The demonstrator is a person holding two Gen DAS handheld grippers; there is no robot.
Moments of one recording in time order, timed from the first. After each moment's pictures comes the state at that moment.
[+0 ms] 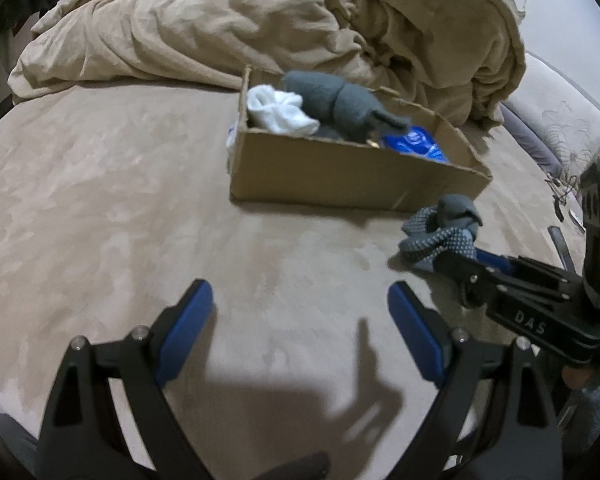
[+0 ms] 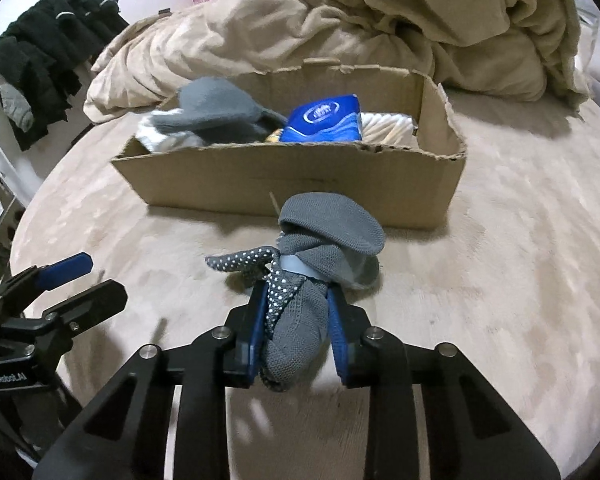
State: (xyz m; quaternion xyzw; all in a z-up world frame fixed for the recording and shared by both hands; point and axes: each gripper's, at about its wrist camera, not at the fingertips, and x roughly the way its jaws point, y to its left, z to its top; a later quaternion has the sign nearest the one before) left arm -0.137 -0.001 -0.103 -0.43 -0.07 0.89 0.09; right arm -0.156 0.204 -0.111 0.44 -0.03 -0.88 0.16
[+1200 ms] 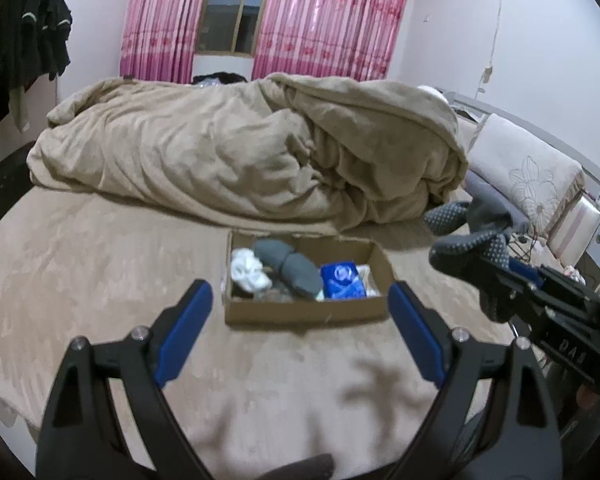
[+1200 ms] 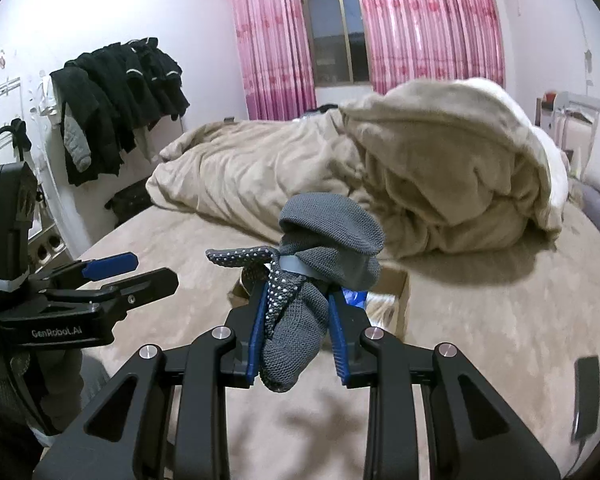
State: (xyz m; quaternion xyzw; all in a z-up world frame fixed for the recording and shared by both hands) left arm -0.097 0.001 0.067 -0.30 -0.07 0.95 0.10; right arm -0.085 0.216 0.068 0.25 -0.01 -0.95 0.20
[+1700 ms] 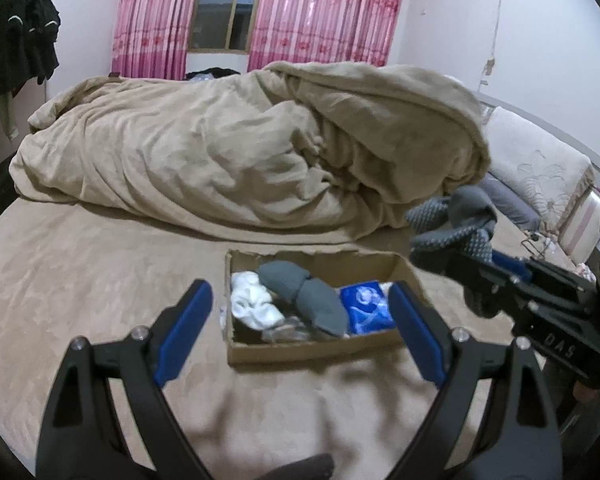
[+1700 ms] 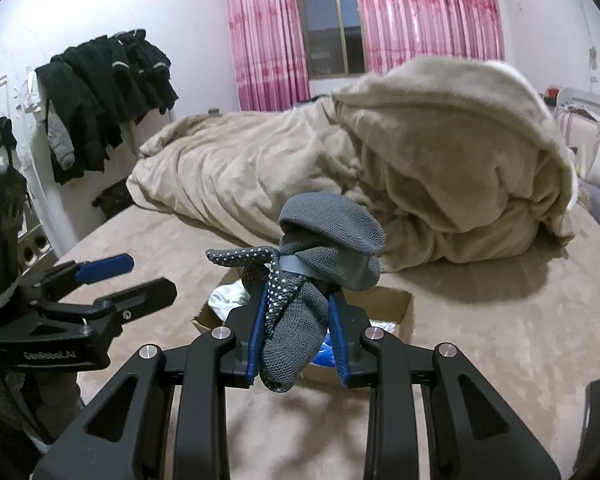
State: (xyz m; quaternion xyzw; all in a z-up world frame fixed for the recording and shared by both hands) left arm -0.178 -0.001 0.031 -0.31 -0.06 0.94 0.11; right arm -0.168 0.202 0.036 0.27 0.00 -0.94 0.20
